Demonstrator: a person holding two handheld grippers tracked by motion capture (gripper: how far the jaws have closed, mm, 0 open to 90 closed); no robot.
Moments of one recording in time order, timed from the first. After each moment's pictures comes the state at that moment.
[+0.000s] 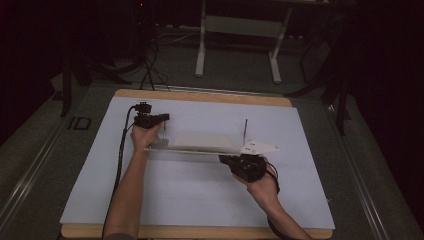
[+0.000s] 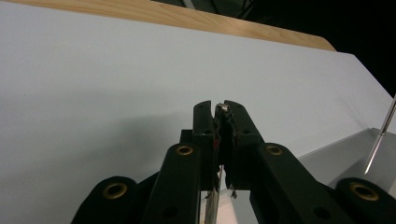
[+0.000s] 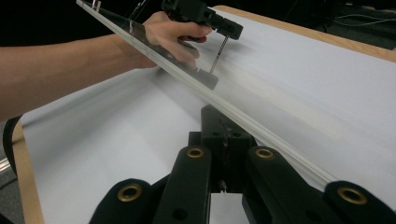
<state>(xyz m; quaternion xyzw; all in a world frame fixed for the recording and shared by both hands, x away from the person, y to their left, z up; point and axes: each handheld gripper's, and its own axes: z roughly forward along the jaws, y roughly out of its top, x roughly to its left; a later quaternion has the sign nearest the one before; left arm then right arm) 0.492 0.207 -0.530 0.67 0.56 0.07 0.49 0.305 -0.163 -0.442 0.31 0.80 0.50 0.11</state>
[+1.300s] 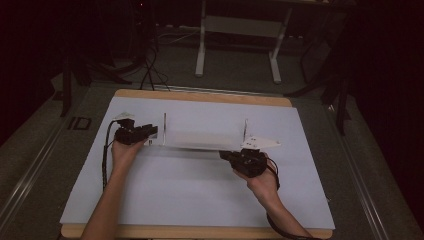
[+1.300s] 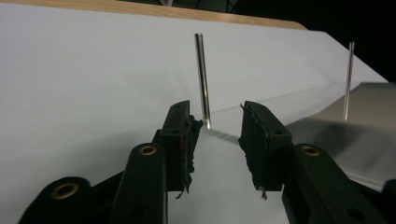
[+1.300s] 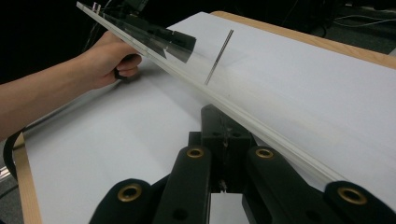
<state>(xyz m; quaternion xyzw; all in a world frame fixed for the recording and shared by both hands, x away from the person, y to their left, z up) 0.420 0.247 -0.528 0.70 0.49 0.11 0.51 0.313 -0.163 -0.435 0.31 0.80 0.50 0.11</state>
